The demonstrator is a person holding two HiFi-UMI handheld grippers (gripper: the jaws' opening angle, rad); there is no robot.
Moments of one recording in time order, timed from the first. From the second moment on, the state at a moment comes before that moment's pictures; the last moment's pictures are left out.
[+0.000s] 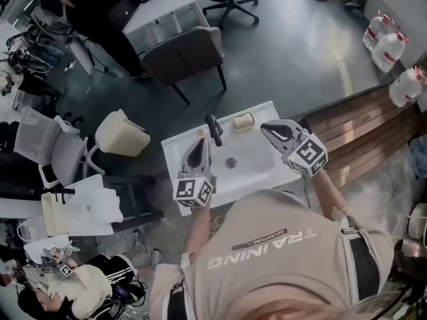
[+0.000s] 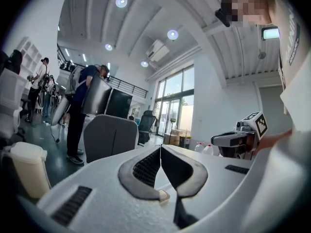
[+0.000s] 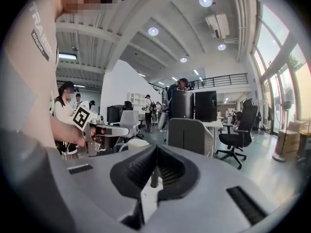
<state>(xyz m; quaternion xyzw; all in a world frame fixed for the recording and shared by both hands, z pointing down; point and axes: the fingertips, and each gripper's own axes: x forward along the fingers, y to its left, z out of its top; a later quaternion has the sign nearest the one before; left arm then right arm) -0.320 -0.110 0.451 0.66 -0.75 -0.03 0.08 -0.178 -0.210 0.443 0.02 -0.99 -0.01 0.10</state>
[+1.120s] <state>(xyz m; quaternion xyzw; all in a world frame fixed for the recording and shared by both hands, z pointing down) -0.336 -0.119 0.419 0.64 -0.77 0.01 0.01 -0.174 -0.233 0.411 0.11 -0.99 -0.02 0.02</state>
